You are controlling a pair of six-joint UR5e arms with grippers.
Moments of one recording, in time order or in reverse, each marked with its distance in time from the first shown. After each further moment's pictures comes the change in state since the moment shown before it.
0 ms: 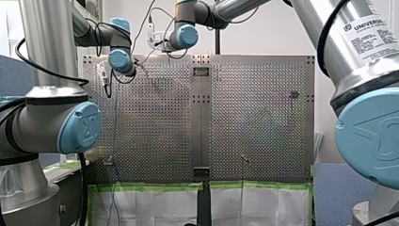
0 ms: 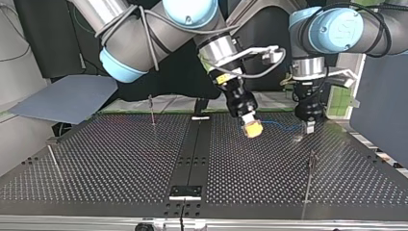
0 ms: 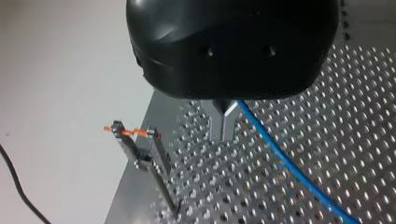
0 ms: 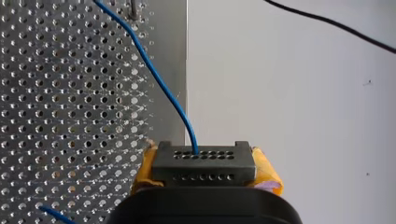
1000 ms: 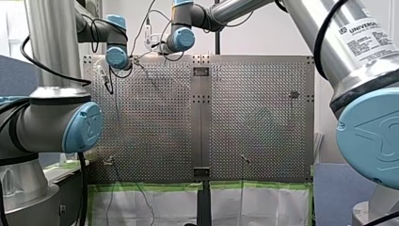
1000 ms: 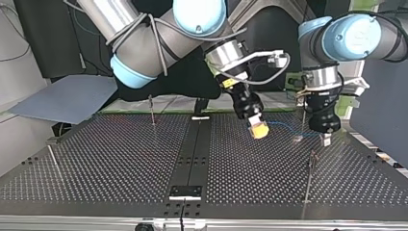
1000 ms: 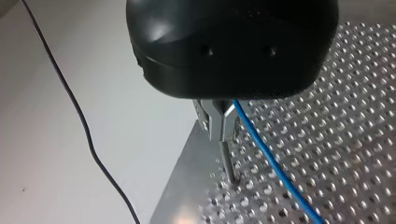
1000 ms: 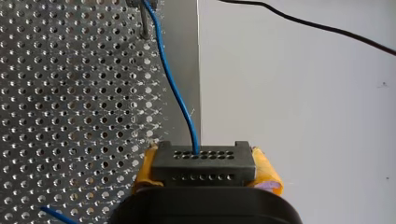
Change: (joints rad) left arm 0.068 -0.008 0.050 0.030 0.011 -0.140; right arm 0.007 0.048 -0.057 0.031 -0.013 0.055
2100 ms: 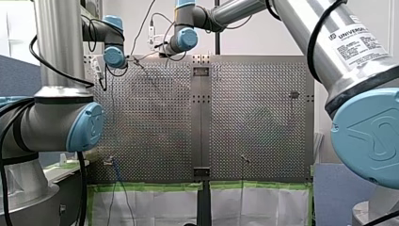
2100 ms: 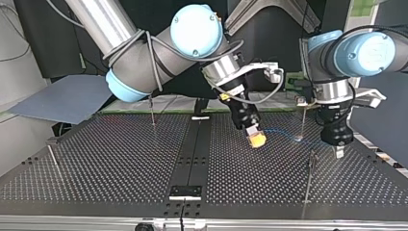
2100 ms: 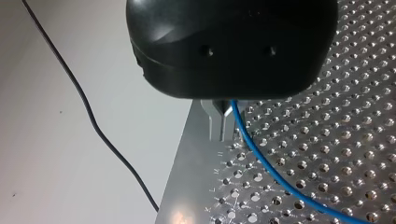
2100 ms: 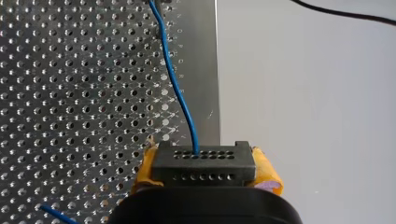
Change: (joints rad) left arm 0.064 -0.041 0.067 -0.004 0.039 0.094; right arm -0.036 0.051 -0.100 0.105 -0.064 0.050
